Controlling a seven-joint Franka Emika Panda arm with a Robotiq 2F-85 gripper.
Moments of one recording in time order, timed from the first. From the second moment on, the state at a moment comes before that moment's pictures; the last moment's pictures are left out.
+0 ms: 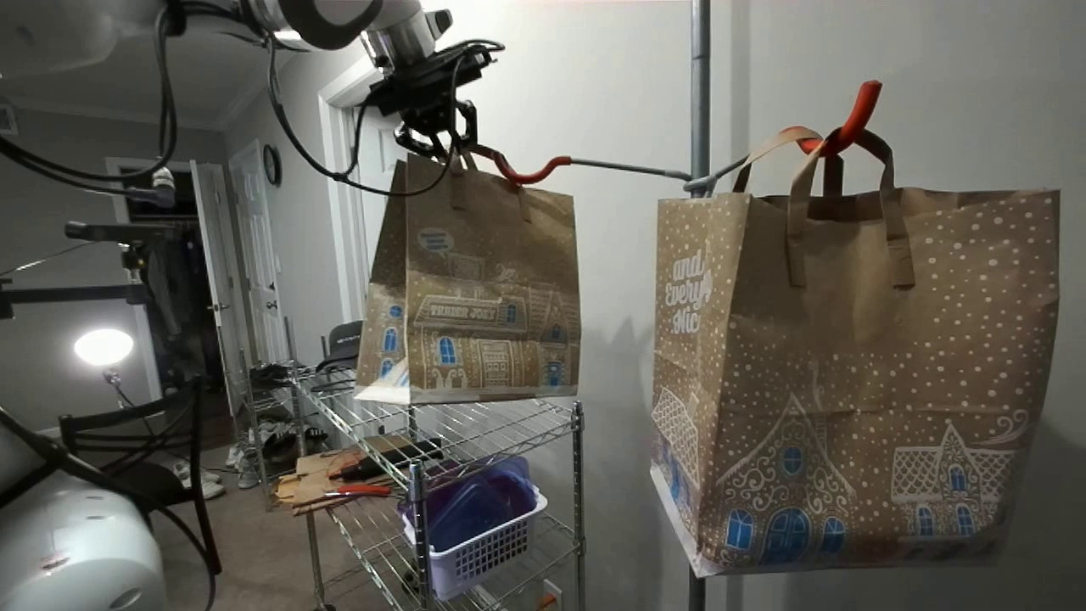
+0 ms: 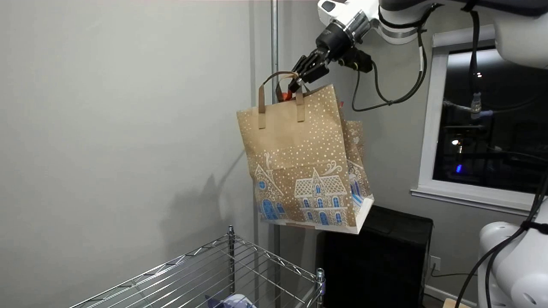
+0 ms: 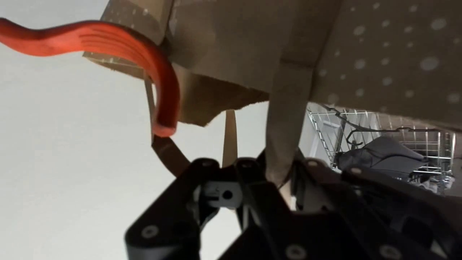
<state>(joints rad) 0.25 -0.52 0.00 -1.78 0.29 1.95 -0.97</state>
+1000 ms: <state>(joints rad) 0.26 -0.51 0.14 -1.78 0.25 1.91 -0.74</state>
